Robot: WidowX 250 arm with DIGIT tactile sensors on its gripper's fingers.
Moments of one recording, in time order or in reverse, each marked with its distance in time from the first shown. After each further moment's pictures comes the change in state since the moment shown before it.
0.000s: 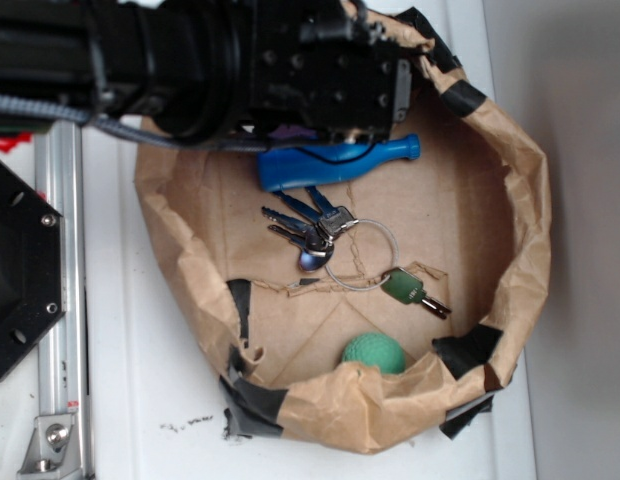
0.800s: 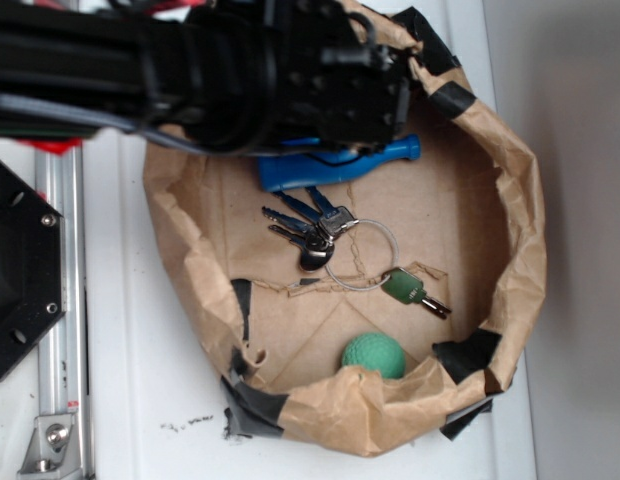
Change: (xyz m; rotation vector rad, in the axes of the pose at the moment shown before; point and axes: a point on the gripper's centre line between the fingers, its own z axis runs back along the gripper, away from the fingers) arm -0.001 -0.014 -0.023 0.027 -0.047 0.025
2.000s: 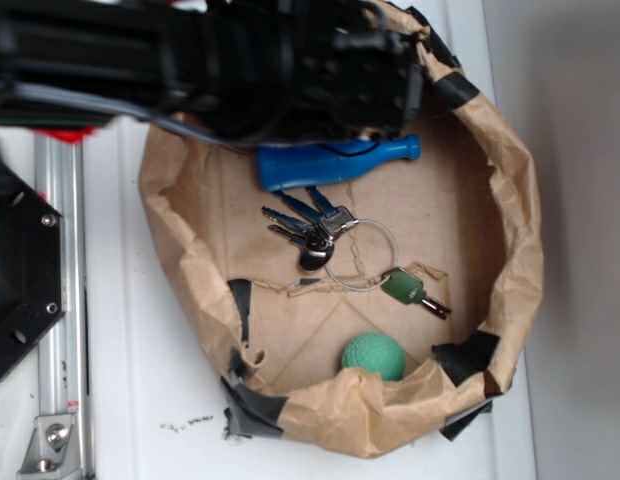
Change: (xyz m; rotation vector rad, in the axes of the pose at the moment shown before) arm -0.011 -0.003 0.010 -0.109 0.109 -0.184
